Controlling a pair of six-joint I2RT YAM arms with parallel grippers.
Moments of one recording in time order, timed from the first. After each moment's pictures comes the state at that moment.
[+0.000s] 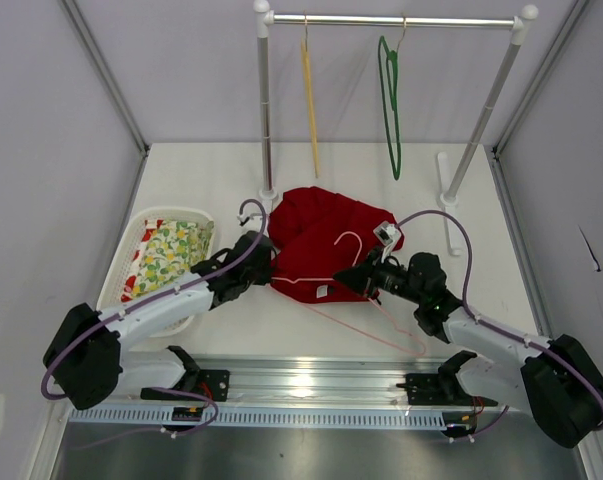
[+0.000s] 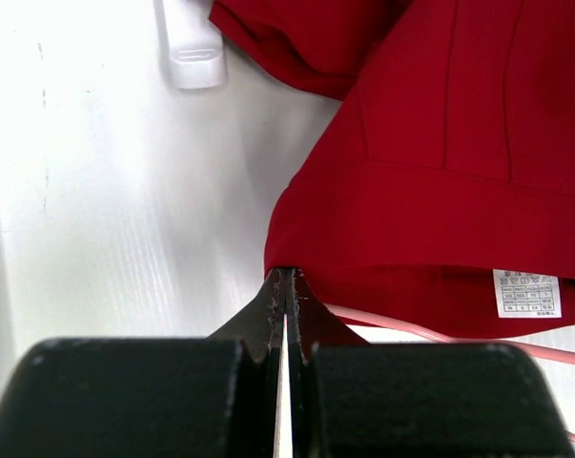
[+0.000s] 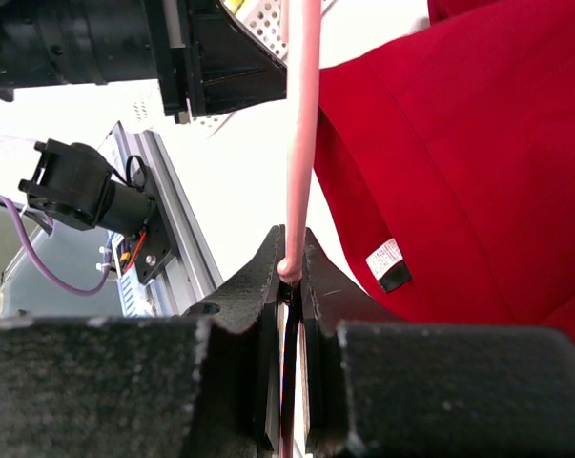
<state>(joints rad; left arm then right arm) -0.73 1.22 0.72 -0.30 -0.35 -0.51 0.59 1.09 0.34 0.64 -0.49 0.56</state>
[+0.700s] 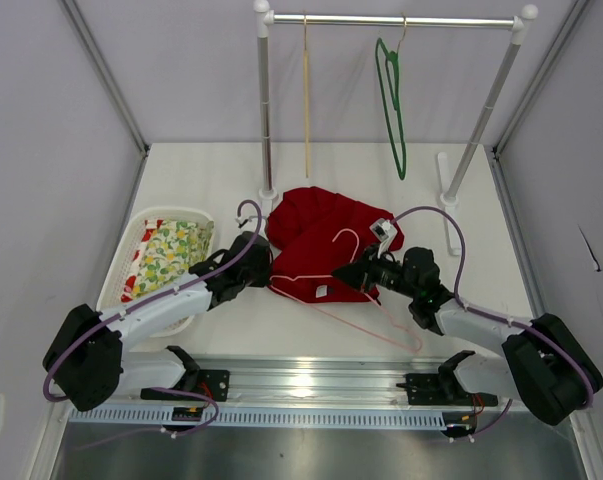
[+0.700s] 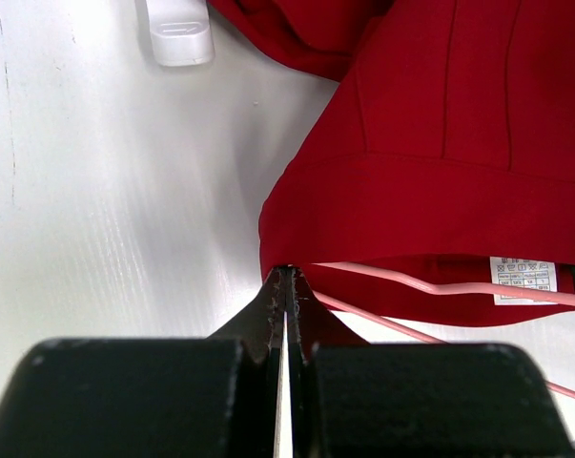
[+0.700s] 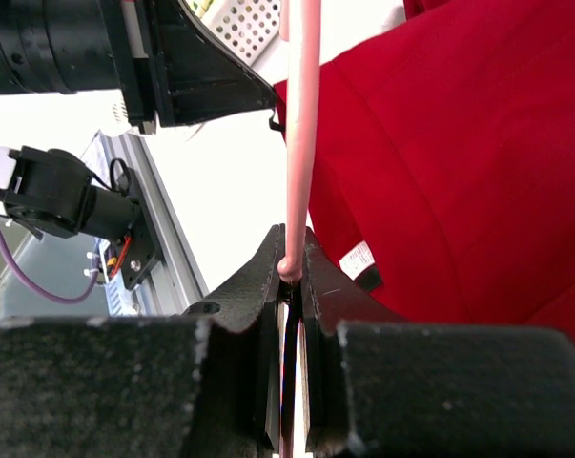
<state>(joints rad) -0.69 1.22 0.68 -0.27 -0.26 -0.52 0.56 1.20 0.36 0.70 -0.51 0.56</state>
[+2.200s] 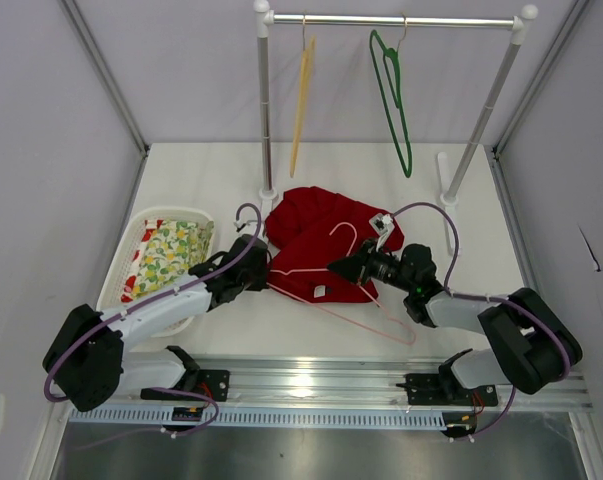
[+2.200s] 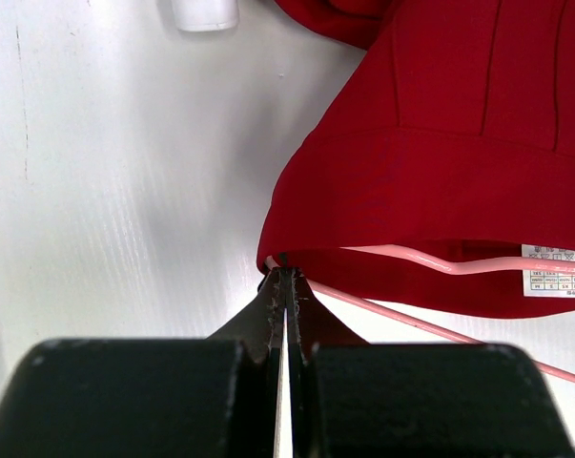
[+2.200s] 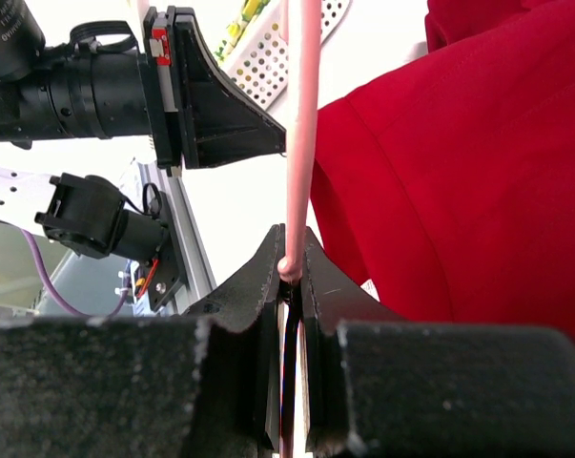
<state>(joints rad) -0.68 1.22 0.66 -0.30 -0.26 -0.51 0.53 1.38 0.37 0.96 -0.57 0.67</state>
